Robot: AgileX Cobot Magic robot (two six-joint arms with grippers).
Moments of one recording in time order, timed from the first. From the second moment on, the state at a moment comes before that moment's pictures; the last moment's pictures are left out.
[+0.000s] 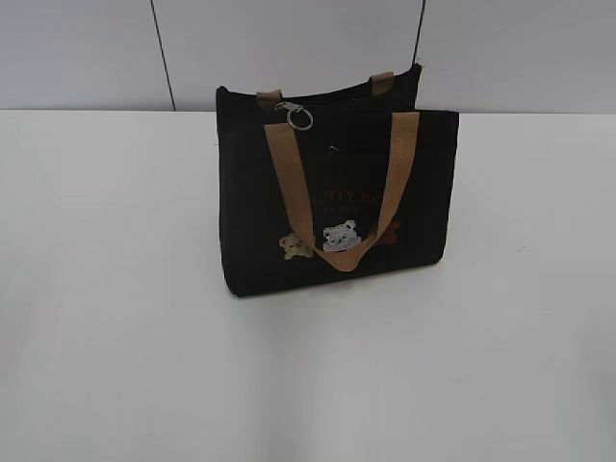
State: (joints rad) left arm 0.00 0.10 -0.61 -0.15 0.79 0.13; right arm -0.07 -0.01 -0.47 0.11 1.09 -0.13
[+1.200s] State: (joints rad) left arm -0.33 1.47 -0.61 0.31 -0.73 -0.23; right arm -0.07 0.31 -0.68 0.11 1.07 -0.45
